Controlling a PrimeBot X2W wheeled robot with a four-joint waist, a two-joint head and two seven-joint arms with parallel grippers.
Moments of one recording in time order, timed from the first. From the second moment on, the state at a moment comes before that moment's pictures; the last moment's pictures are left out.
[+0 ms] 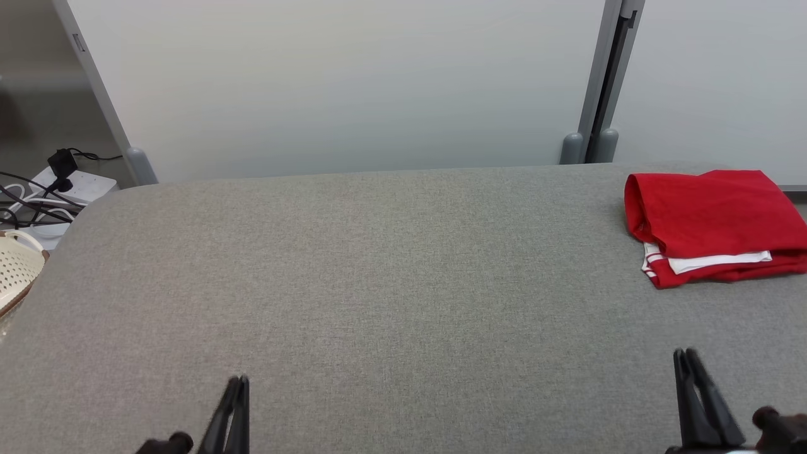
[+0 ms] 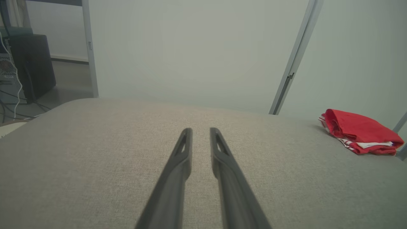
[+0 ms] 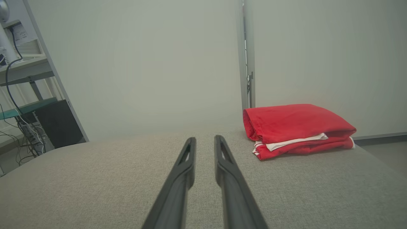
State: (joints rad) left arm 0.13 0.04 -0.07 0.16 -0.27 -0.04 -0.26; right arm 0.12 -0.05 -0.03 0.08 0.23 0.13 -0.25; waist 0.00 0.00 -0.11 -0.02
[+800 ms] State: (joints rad) left arm 0.15 0.03 -0.05 0.21 -0.51 -0.05 -0.19; right arm 0.13 -0.04 -0.04 0.15 0.48 0.13 -0.18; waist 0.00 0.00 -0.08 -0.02
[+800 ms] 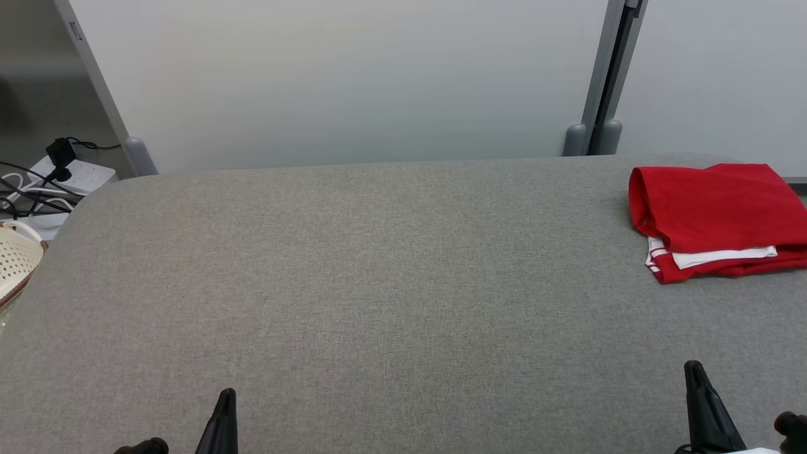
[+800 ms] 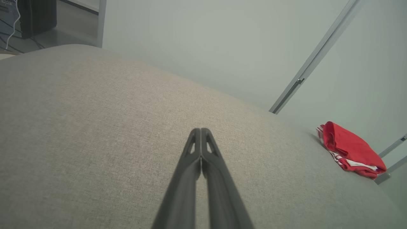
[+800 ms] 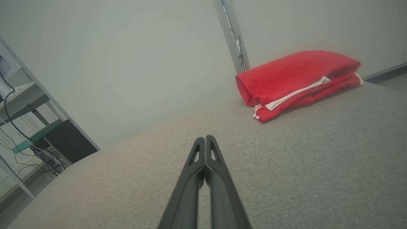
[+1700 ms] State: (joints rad) left arm 0.10 0.03 -0.01 0.23 -0.80 -0.07 -0.11; right arm 0.08 -0.04 -0.06 0.18 0.77 0.13 -0.11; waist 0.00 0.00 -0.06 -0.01
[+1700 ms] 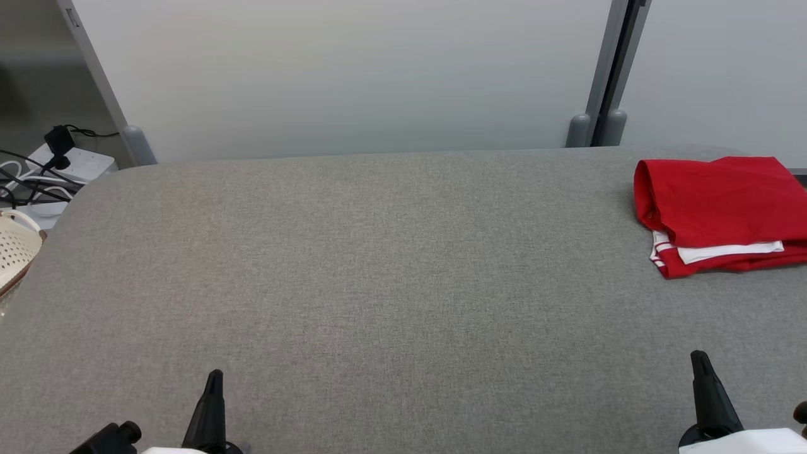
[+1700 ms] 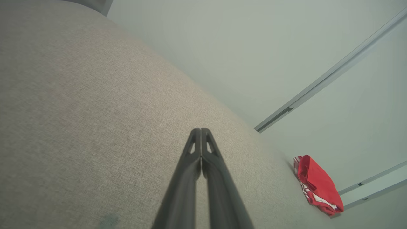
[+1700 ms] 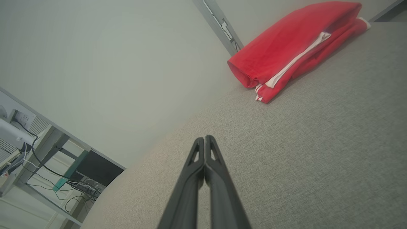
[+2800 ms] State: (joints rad) left arm 0.04 0.03 0.03 0.24 -1.13 -0.09 -0.02; right arm 0.02 -0.04 -0.09 0.22 1.12 0.13 -0.02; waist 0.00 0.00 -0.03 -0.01
